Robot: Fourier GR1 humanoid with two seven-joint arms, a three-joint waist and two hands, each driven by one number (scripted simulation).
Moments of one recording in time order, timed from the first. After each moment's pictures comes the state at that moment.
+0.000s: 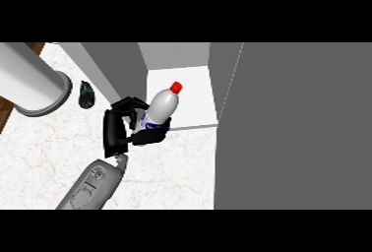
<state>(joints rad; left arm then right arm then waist) -0.35 0.17 -0.37 -1.24 0.00 0.77 -0.14 0.50 -0.11 0.38 -2.06 -0.24 0.18 -0.21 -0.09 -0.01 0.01</state>
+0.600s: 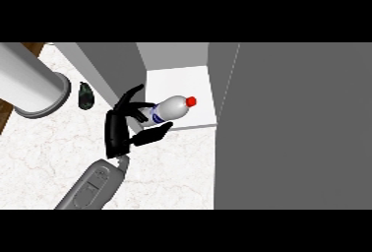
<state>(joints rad) -0.37 0.21 -0.44 -1.22 -0.10 0.86 -0.10 0.49 -0.11 0.37 -2.05 -0.24 0.18 -0.22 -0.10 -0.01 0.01</state>
